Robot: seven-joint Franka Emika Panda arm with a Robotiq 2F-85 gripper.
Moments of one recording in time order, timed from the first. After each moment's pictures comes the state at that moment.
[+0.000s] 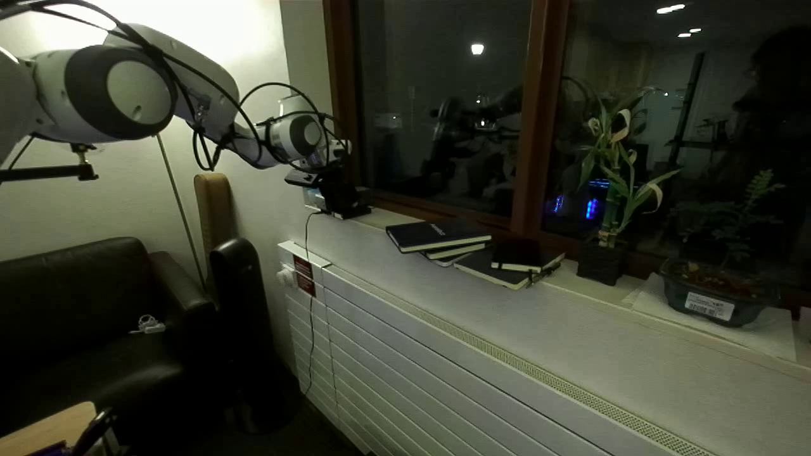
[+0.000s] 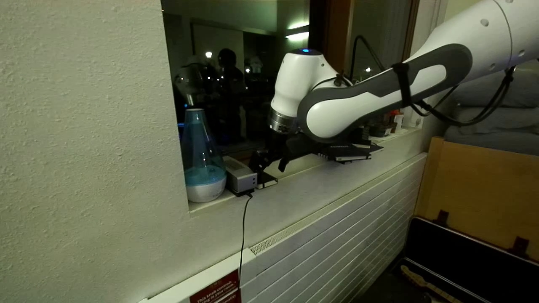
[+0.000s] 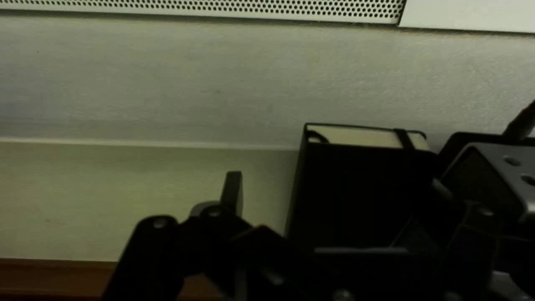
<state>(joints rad) 0.44 0.74 -0.05 -1.24 -0.21 2.33 0.54</state>
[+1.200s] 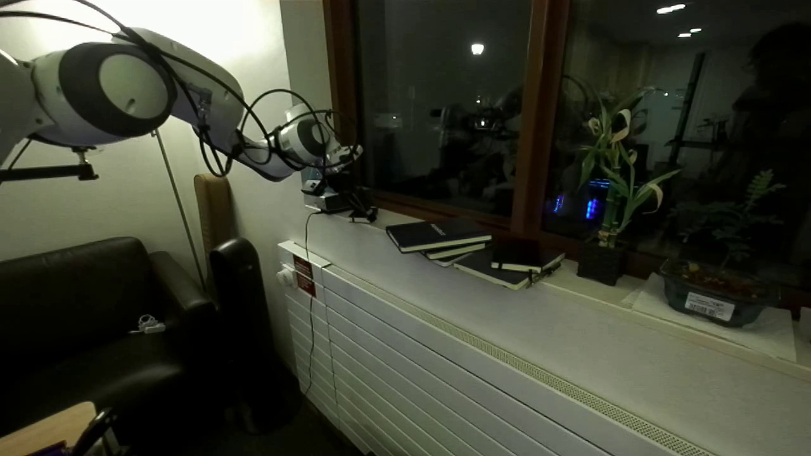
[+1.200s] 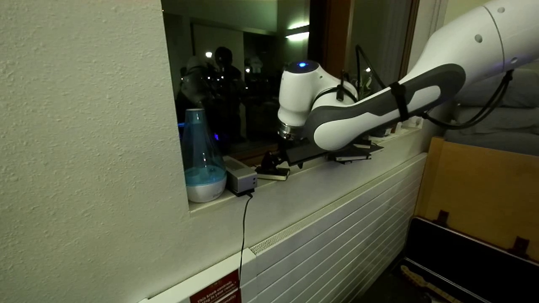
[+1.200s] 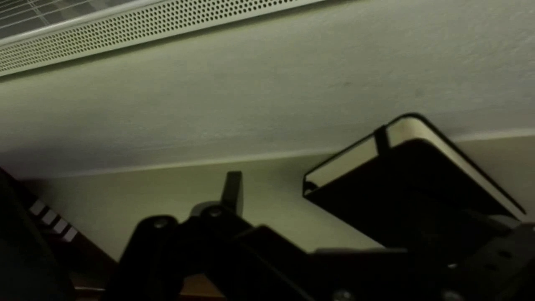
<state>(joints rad) 0.48 0.75 -0.16 -1.26 -0.37 2.26 0.86</state>
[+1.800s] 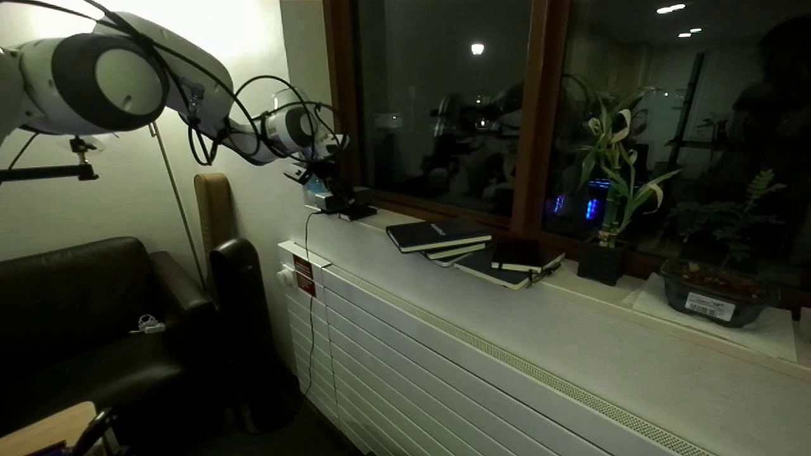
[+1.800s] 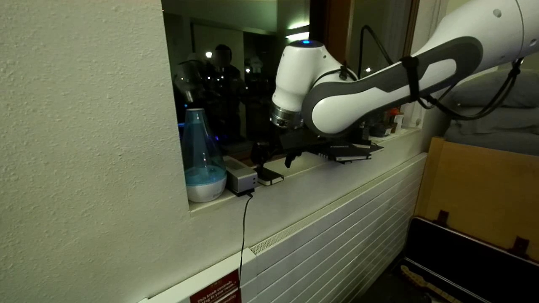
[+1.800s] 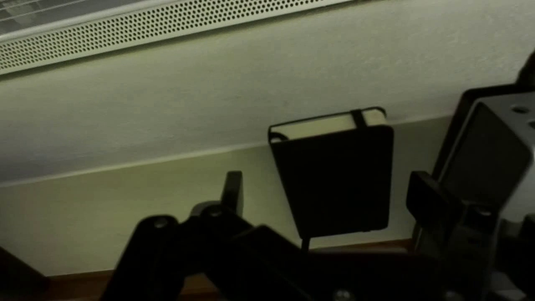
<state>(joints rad) 0.45 0.70 -0.05 -1.26 -0.29 2.29 0.82</state>
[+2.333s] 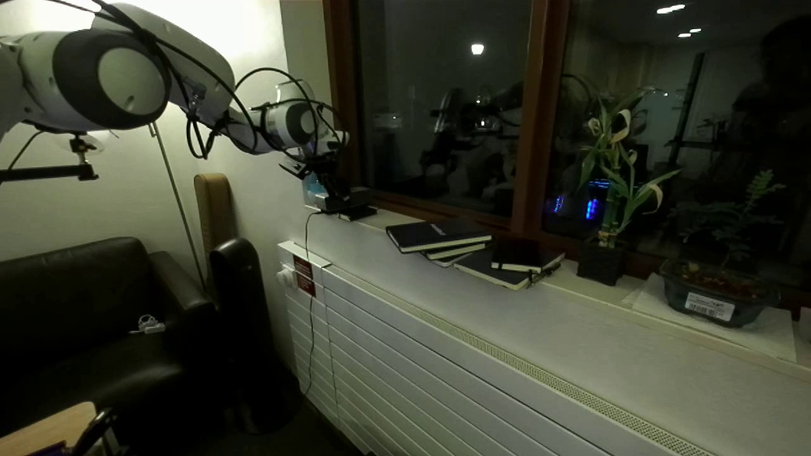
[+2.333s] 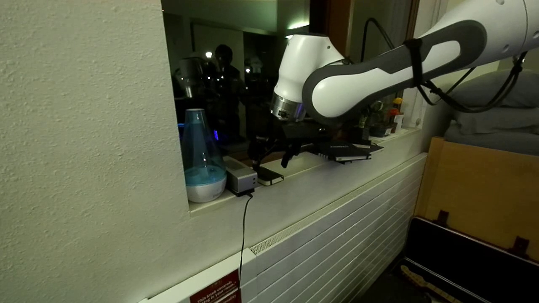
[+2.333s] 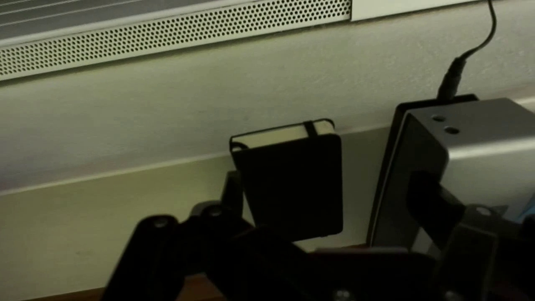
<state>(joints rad) 0.38 0.68 0.04 -1.27 -0.19 2.29 0.71</state>
